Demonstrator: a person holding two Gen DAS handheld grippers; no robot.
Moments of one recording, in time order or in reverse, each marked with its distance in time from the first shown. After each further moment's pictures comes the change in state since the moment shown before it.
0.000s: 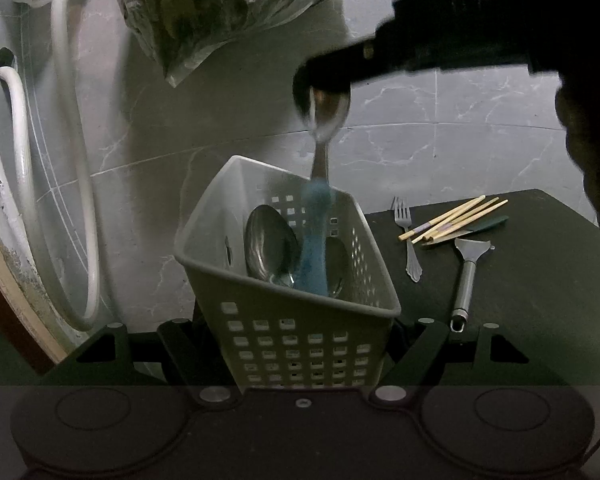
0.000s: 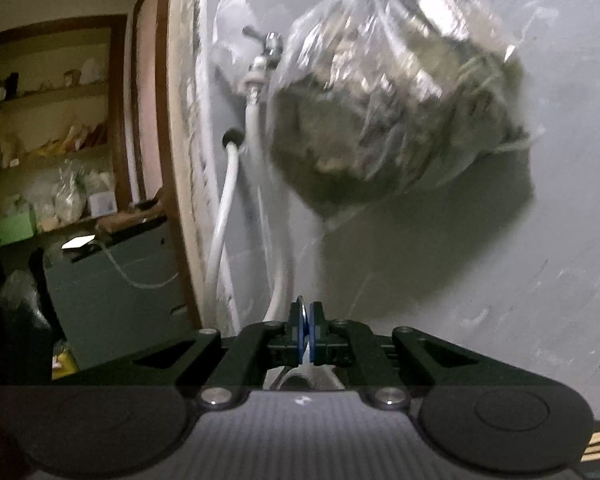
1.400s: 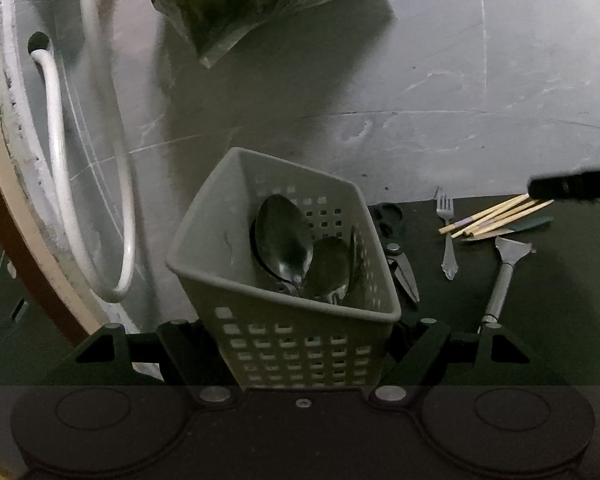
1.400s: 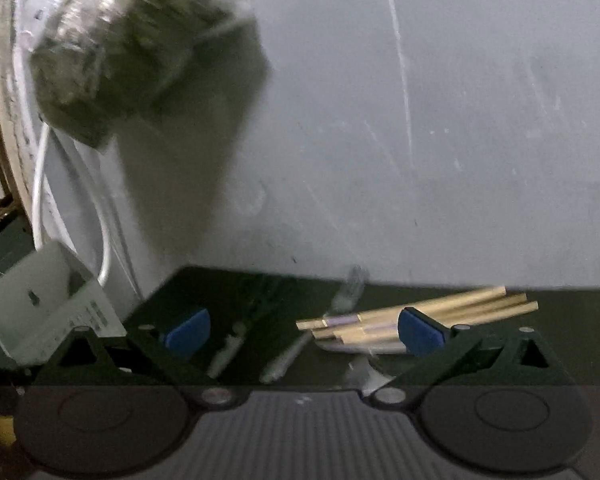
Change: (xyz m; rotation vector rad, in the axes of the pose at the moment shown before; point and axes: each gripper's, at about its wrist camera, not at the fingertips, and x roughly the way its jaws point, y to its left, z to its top) left arm 0.009 -0.013 0.015 -0.071 0.086 0.164; right arm -0.050 -0.141 -0.083 0.272 0.169 -0.373
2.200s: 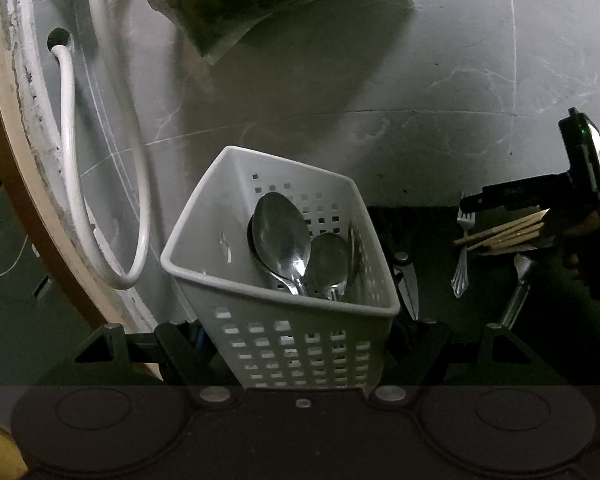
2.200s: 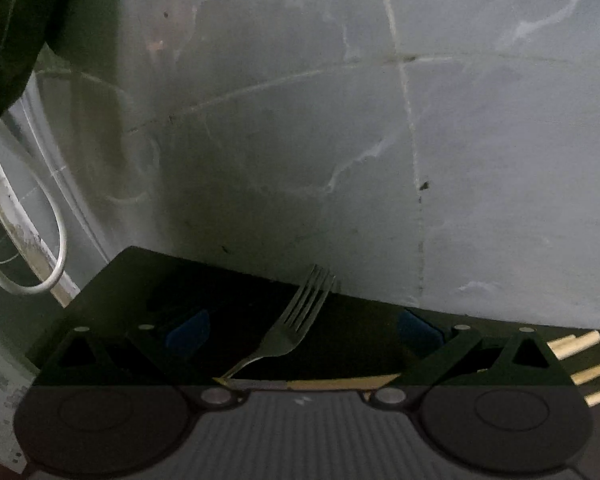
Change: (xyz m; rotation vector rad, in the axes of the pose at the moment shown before) left arm 0.010 -0.033 0.010 -0.062 0.025 0.119; right arm 0.183 -0.081 0.023 -0.010 0.163 0.162
